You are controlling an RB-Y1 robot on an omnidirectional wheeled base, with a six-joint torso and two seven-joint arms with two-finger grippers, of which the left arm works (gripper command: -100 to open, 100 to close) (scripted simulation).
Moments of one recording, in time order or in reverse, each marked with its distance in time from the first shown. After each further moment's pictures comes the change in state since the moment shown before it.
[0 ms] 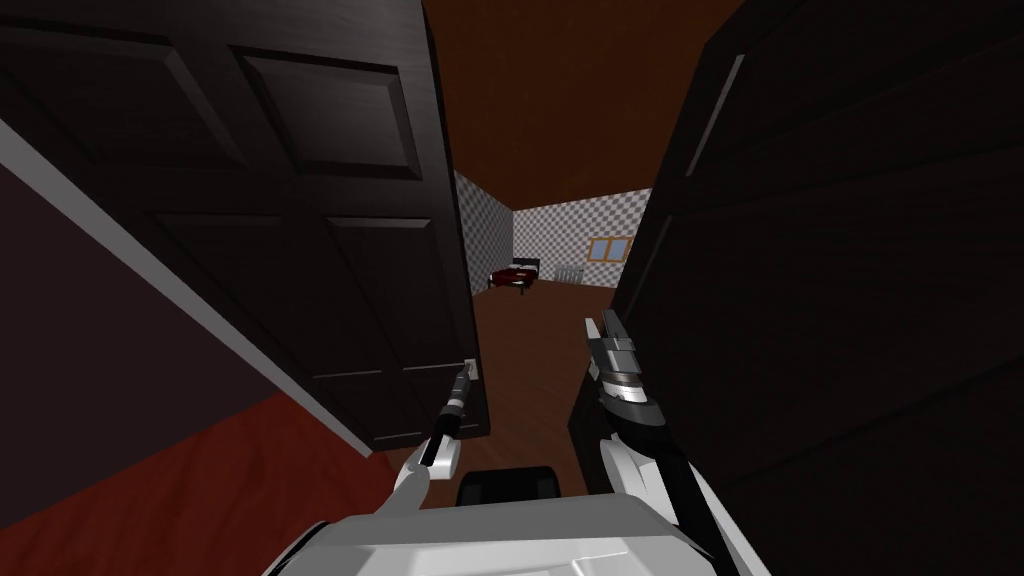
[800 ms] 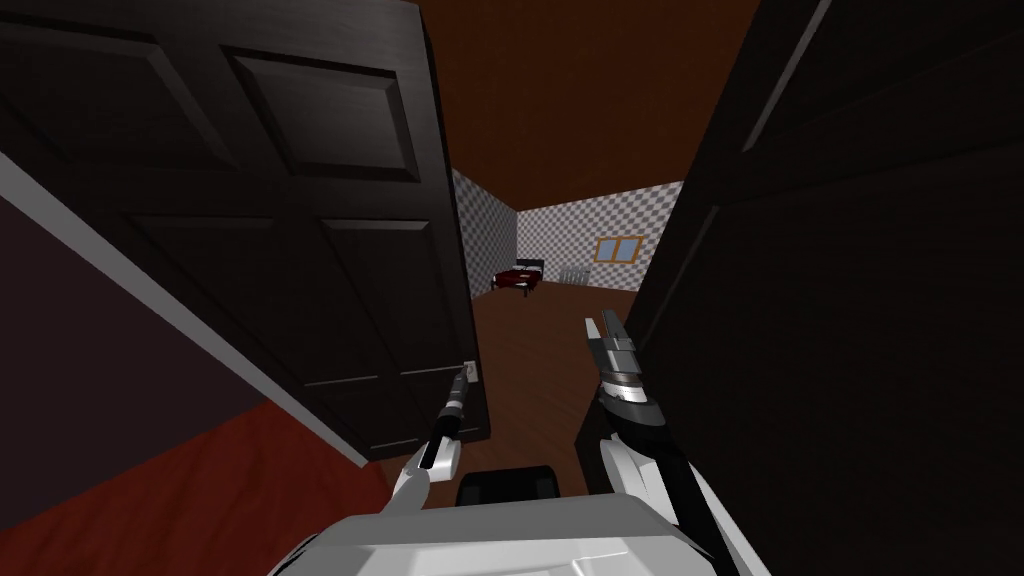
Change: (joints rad) arm 0.022 -0.014 0.035 -0.028 0.020 0.023 -0.059
